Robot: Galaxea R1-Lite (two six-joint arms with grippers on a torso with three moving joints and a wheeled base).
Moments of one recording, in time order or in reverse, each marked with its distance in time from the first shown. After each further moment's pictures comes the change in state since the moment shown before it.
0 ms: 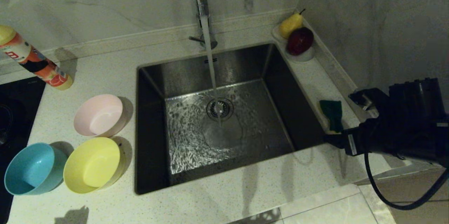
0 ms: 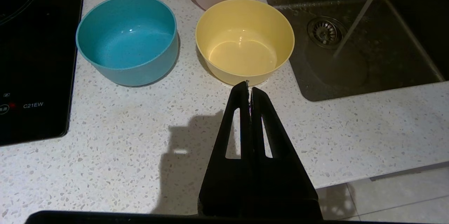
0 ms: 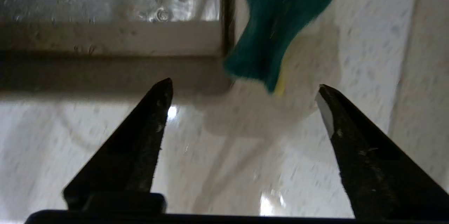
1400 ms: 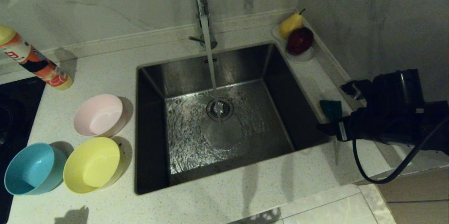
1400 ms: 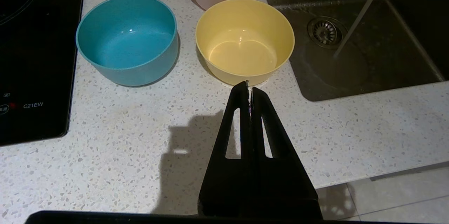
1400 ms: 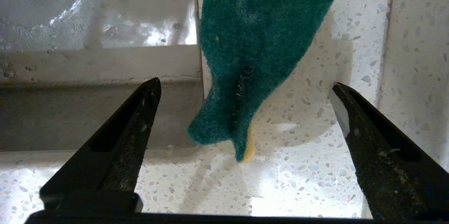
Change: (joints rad) left arm 0.000 0.000 0.000 0.000 0.000 0.000; right arm -0.027 0.105 -0.113 -0.004 -0.041 0.000
